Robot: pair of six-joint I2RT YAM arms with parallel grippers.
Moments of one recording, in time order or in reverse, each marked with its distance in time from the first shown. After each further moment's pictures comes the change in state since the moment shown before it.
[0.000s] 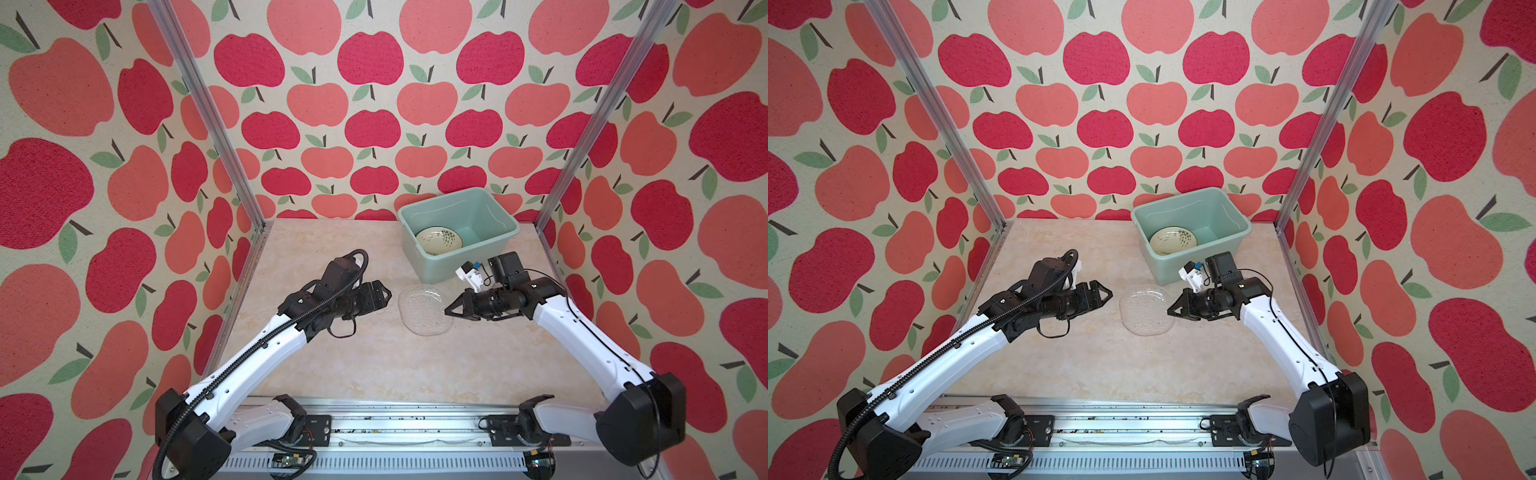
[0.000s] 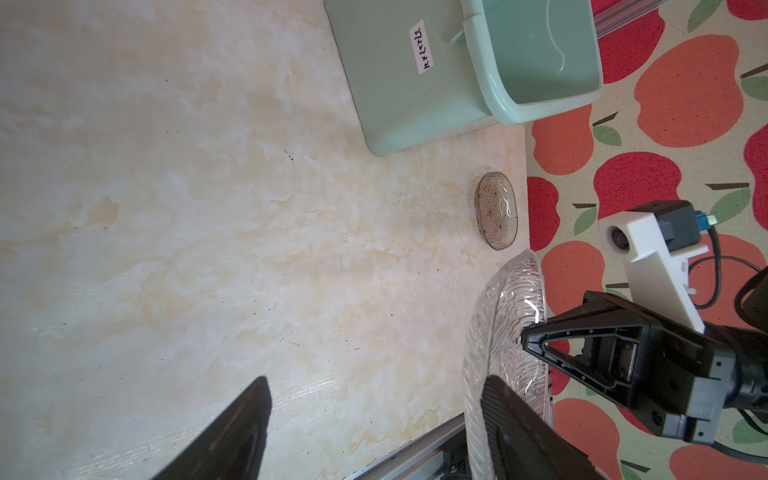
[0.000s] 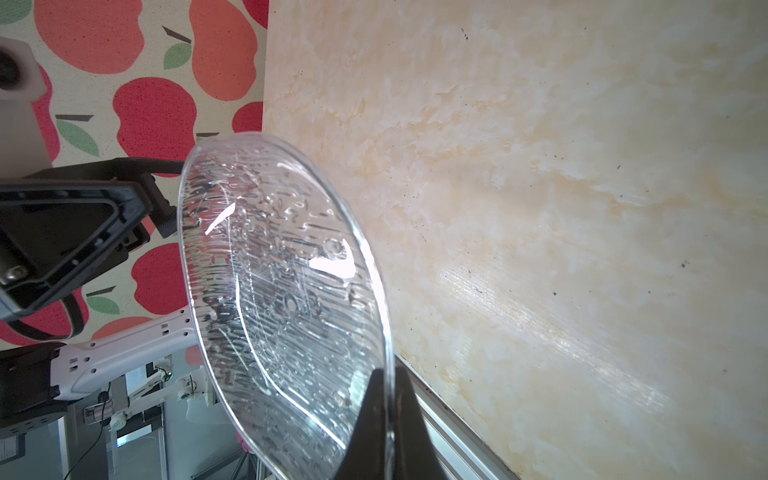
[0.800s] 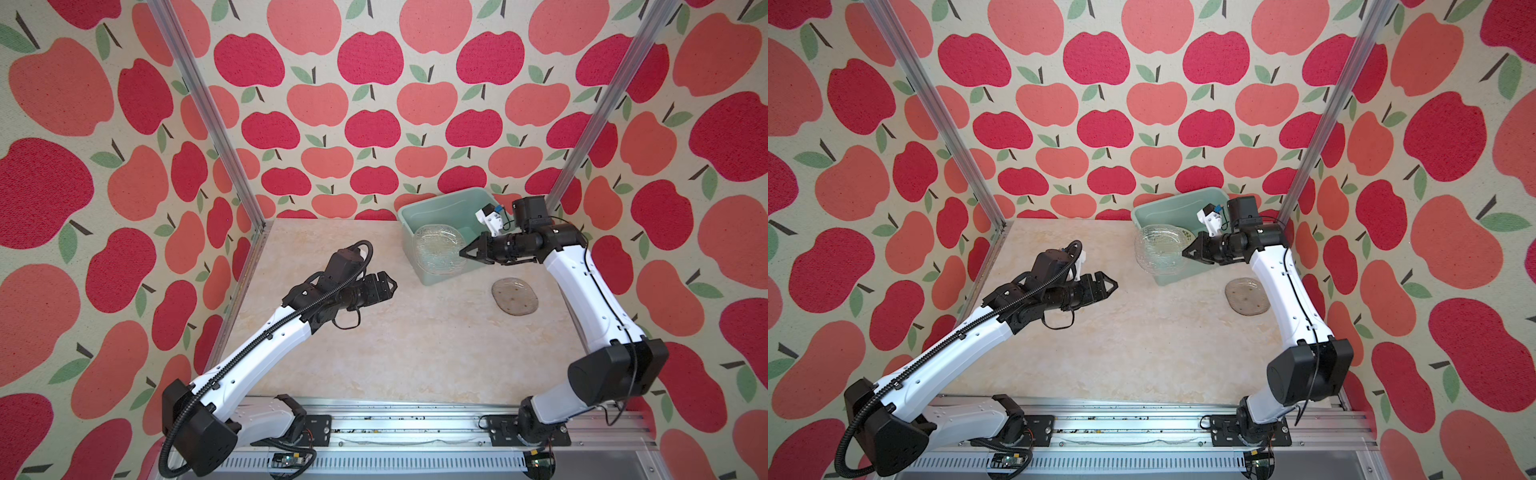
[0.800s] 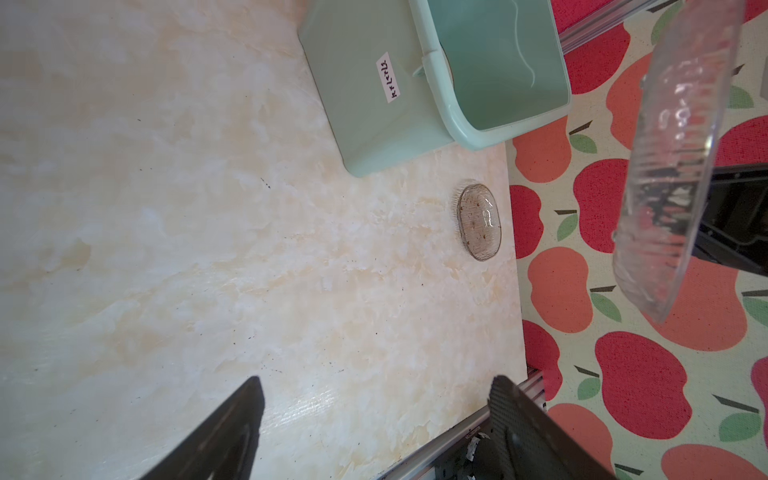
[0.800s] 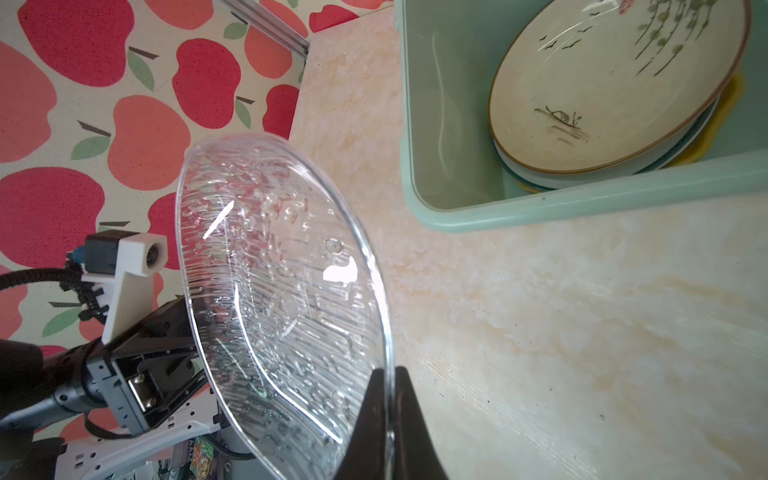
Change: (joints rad) left arm 0.005 0.042 0.072 0.021 -0.017 0.023; right arm -0.190 0.371 0.709 -0.219 0.069 -0.149
